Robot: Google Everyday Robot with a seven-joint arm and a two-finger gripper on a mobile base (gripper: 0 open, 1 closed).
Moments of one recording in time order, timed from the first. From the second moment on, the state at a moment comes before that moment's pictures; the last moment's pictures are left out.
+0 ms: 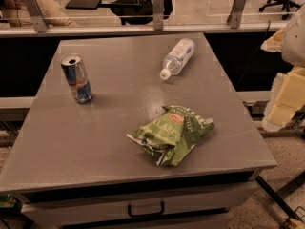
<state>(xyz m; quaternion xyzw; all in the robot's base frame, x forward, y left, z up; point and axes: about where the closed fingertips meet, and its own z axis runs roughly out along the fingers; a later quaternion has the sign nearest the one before) 0.438 -0.217 0.977 -0.60 0.78 -0.03 0.16</state>
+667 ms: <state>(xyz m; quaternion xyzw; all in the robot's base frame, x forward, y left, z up) 0.446 -0.214 0.976 -0.61 0.77 -0.04 0.16</state>
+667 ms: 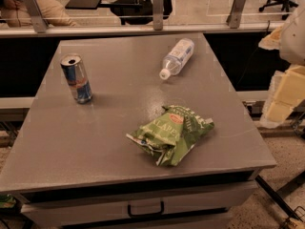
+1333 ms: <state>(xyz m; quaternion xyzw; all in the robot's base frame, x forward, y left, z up) 0.516 -0.195 0.962 -0.67 0.71 -0.04 0.19</state>
